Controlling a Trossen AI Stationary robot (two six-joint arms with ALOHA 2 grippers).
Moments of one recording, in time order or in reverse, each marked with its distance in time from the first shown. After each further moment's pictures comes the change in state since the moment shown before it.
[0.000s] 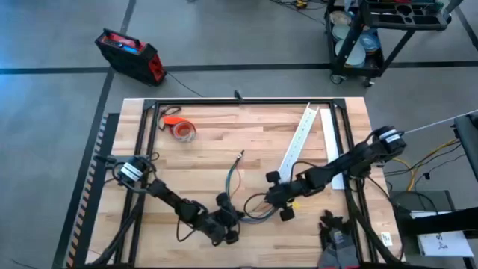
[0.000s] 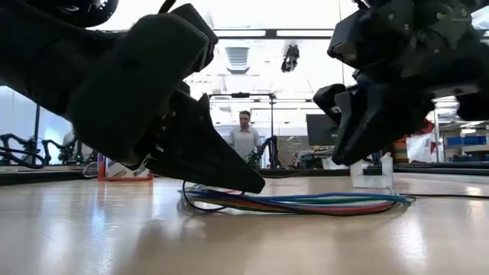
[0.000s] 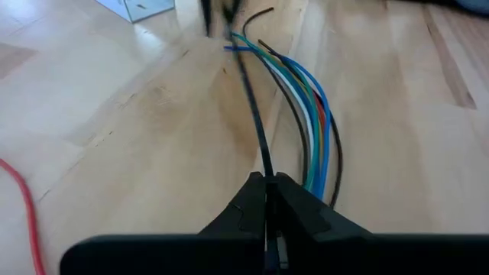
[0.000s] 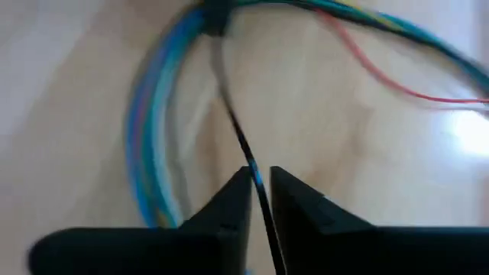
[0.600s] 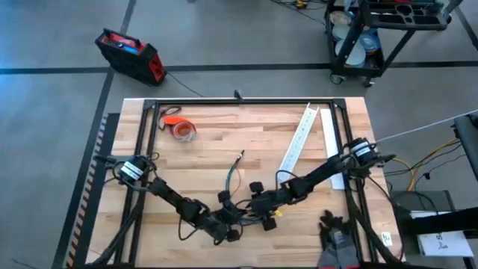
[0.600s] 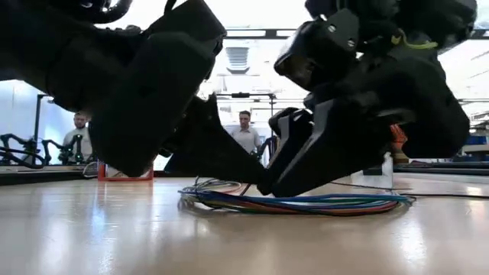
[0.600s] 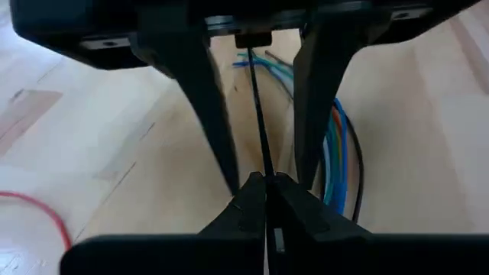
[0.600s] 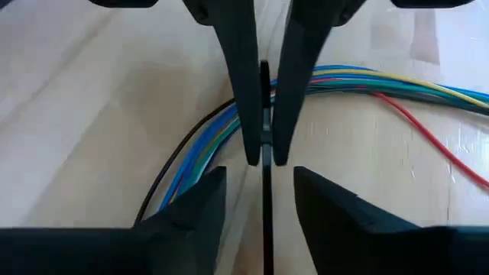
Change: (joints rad) left arm 0.013 -0.008 0.022 -0.053 -0.020 0.128; right arm -0.002 0.292 0.168 0.254 -0.011 0.033
